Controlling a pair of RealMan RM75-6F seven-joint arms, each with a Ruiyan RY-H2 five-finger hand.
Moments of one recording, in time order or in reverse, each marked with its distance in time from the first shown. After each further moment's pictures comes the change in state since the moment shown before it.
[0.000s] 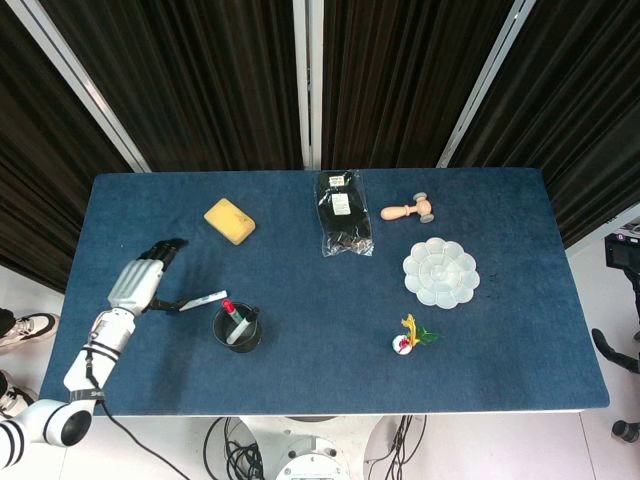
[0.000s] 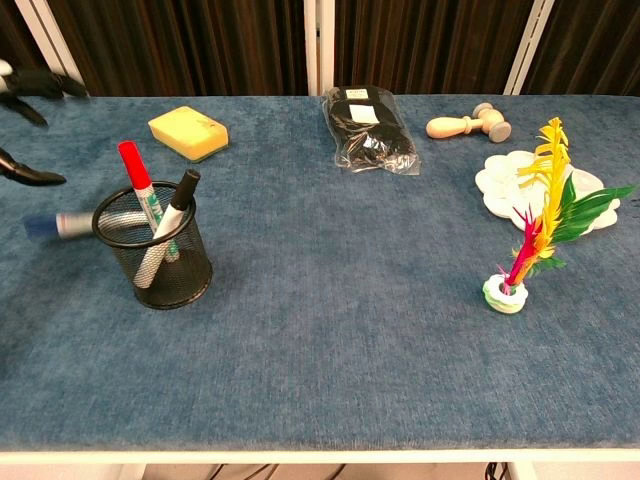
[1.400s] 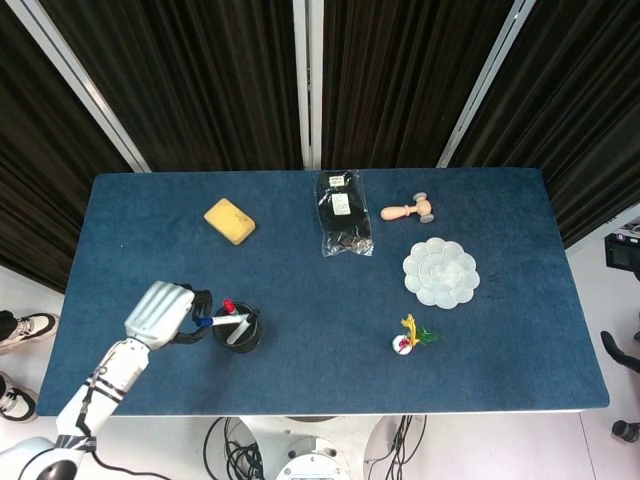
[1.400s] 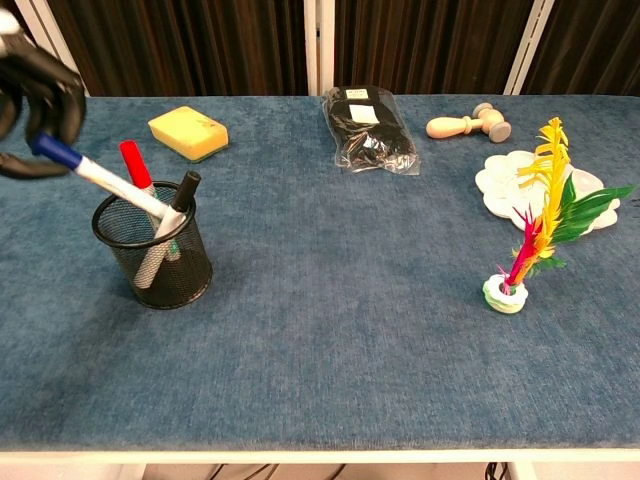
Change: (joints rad) left arm 0.006 0.242 0.057 -0.525 0.068 0.061 0.332; right arm -0.014 0.024 -0.004 0.015 -0.009 0.013 0.034
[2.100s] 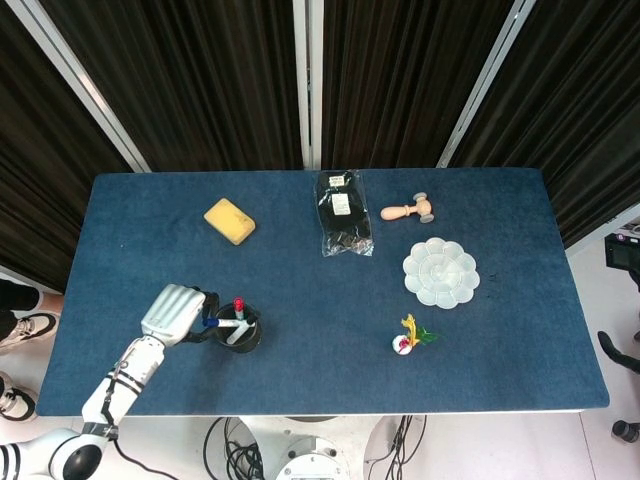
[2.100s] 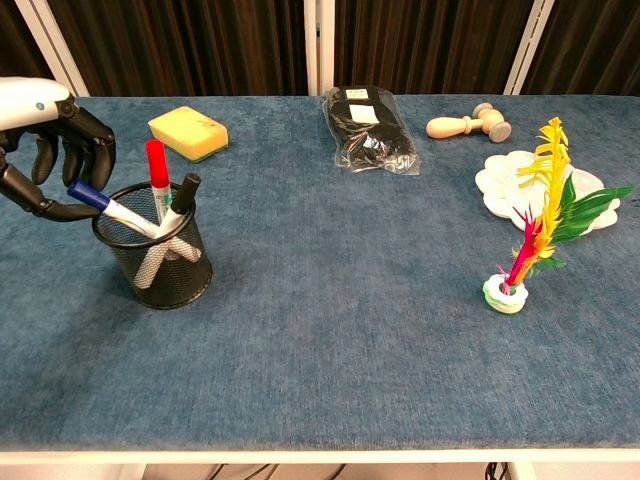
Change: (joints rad) left arm -0.027 -0.174 0.004 0.161 -0.082 -0.048 0.082; right arm 0.010 -0.019 0.000 0.018 0.018 -0.028 -0.004
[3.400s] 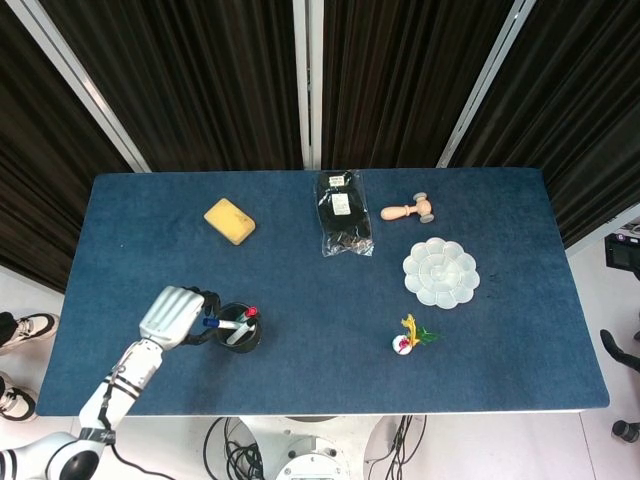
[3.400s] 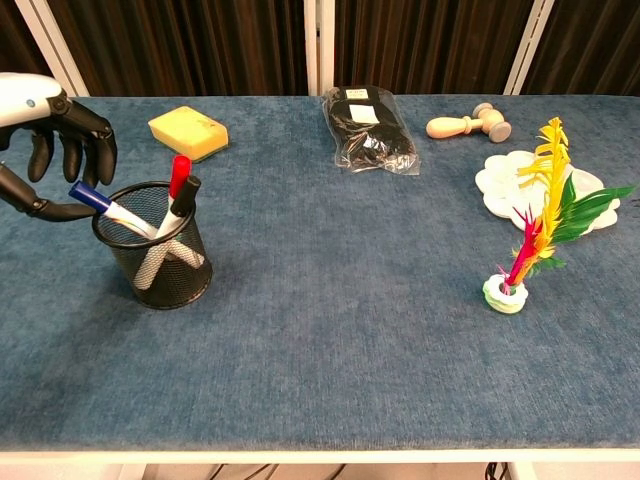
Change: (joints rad) left arm 0.032 -0.002 -0.006 0.002 0.053 0.010 -0.002; right arm -0.003 0.004 0.007 -0.016 0.005 0.012 -0.014
